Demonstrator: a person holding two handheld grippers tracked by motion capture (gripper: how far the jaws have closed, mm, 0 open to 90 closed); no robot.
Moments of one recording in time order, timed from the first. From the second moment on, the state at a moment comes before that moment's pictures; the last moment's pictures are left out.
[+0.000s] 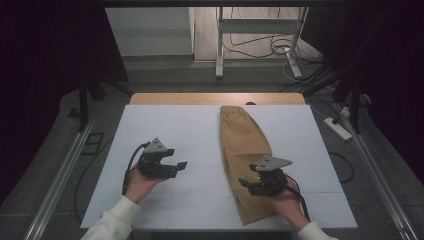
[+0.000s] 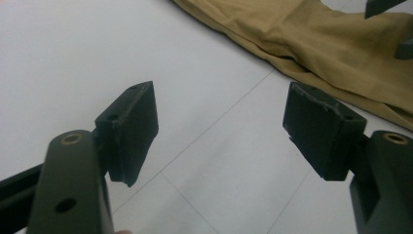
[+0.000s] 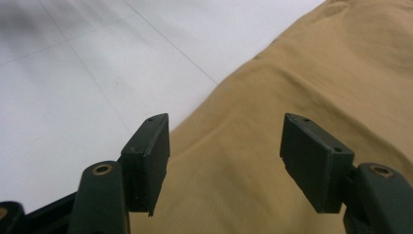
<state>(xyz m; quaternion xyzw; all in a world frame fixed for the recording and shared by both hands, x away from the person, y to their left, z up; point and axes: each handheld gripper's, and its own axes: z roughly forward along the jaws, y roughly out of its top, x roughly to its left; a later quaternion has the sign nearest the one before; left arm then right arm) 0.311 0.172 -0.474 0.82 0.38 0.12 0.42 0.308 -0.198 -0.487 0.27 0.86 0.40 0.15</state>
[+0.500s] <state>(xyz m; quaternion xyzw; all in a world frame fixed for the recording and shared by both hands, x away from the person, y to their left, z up) 0.310 0.179 -0.473 0.81 0.39 0.12 0.42 0.331 -0.158 -0.501 0.26 0.88 0.37 0.14</state>
